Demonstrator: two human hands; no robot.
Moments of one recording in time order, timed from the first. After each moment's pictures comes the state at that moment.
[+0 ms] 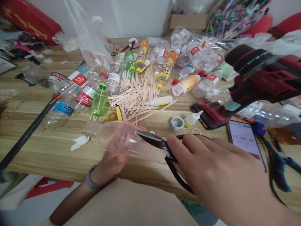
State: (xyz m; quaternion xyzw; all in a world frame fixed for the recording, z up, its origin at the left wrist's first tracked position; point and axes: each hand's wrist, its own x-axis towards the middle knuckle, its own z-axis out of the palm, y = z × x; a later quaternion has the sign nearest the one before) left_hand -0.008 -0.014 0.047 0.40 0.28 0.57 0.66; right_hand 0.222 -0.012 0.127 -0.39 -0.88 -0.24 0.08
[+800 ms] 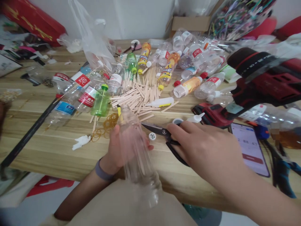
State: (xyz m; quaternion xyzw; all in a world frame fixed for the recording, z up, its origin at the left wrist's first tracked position) left_hand -0.005 0.009 0.039 0.18 0.22 0.48 0.83; right_hand 0.216 0.019 0.122 -0.39 -0.88 -0.27 0.10
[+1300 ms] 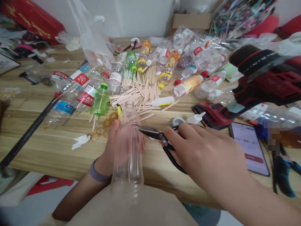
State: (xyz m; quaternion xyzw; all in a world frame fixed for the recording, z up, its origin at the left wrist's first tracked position) left_hand -0.012 0.011 0.040 0.20 0.24 0.46 0.83; right_hand 0.207 0.009 0.129 -0.38 -0.88 -0.26 0.09
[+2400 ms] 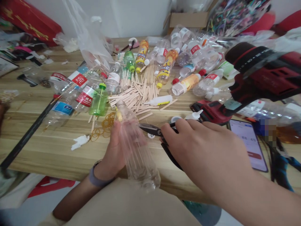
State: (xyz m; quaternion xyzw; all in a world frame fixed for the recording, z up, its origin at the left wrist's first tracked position) left_hand 0.007 0.001 0.063 0.18 0.39 0.55 0.71; right_hand 0.207 0.011 0.138 -0.38 -0.90 -0.21 0.08
